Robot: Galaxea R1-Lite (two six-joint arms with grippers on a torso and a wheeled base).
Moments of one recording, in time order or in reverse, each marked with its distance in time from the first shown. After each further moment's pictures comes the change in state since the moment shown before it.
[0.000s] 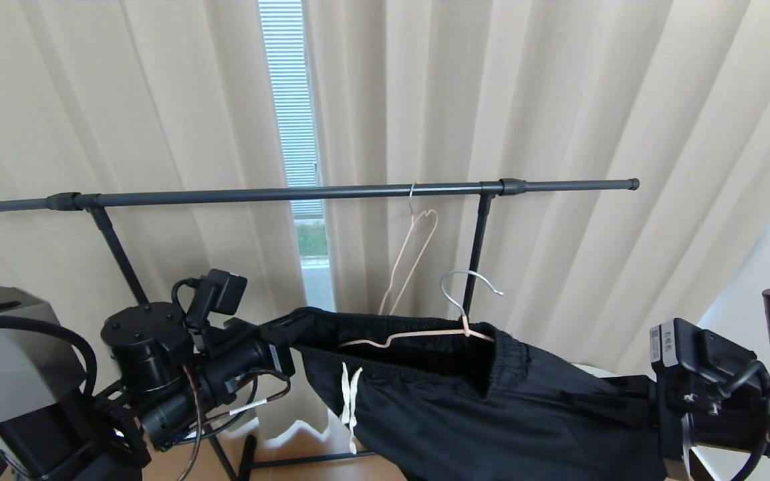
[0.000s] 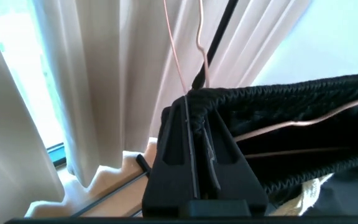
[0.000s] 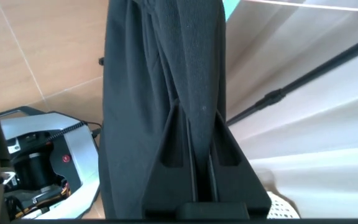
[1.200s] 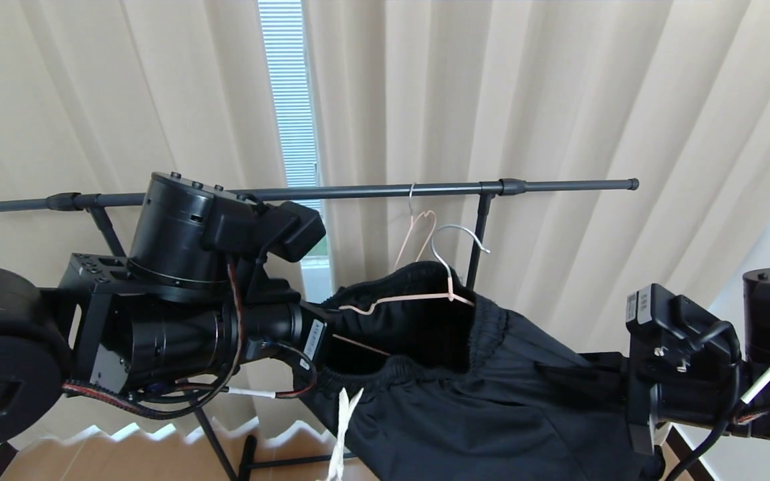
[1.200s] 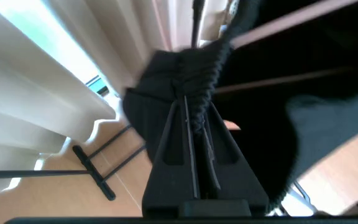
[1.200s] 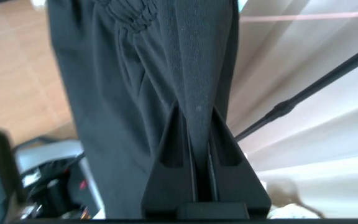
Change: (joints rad) left arm -0.305 -0.404 -0.634 1.490 0.291 0.194; right arm 0.086 0.065 -0.020 -0.172 -0.043 0.224
